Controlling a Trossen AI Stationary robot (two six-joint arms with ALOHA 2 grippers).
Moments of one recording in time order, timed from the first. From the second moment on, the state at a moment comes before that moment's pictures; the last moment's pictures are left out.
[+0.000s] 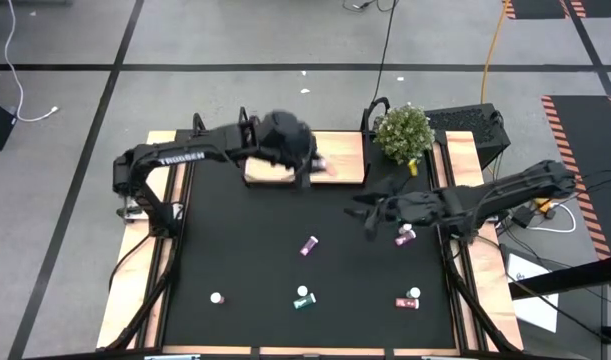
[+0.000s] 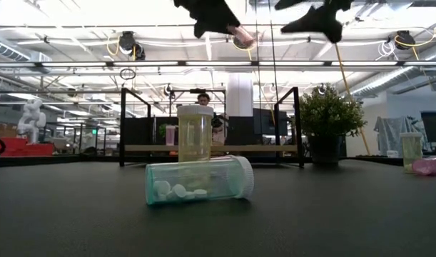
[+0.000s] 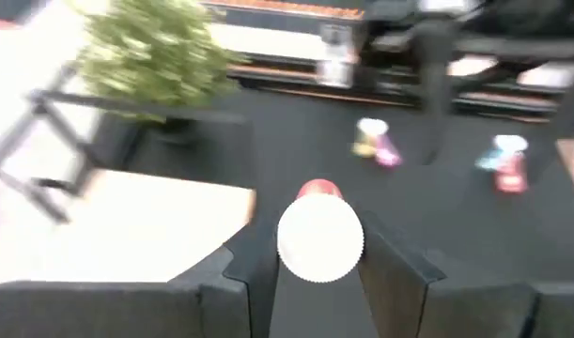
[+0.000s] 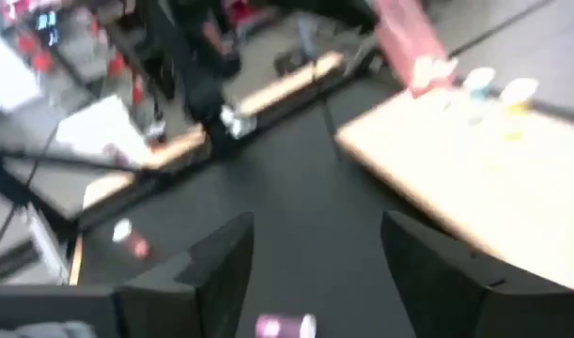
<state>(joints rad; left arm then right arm) 0.26 1.69 1.68 -0.60 0.15 0.08 0.23 1.04 0.80 -0.15 0.52 0.58</state>
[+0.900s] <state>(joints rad) 0.56 2.31 2.23 -0.85 -0.03 0.31 -0.05 1.00 0.79 -0.29 0.47 0.53</state>
